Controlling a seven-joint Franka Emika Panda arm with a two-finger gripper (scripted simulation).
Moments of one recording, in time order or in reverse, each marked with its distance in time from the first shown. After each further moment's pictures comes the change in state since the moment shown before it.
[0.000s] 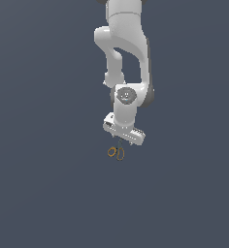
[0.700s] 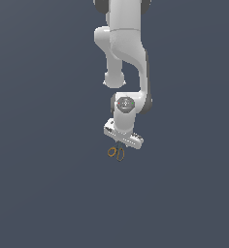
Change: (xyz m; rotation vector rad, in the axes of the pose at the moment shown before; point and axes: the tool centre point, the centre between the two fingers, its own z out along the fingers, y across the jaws) arm -0.001 0.000 0.042 0.000 -0.001 0.003
